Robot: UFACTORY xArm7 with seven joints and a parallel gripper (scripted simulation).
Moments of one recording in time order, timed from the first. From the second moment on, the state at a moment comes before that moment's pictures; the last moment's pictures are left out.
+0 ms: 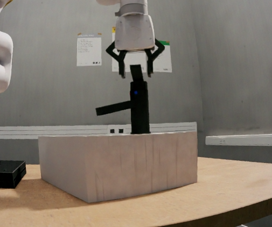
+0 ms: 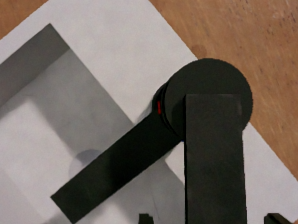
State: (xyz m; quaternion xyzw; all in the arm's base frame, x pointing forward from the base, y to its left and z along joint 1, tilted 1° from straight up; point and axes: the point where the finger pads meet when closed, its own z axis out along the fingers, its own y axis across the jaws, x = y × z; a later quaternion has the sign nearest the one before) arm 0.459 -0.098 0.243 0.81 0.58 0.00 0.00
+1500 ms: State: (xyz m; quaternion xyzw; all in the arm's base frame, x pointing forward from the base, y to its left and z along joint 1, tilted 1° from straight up) arm 0.459 -0.097 0.290 0.81 0.58 0.00 0.00
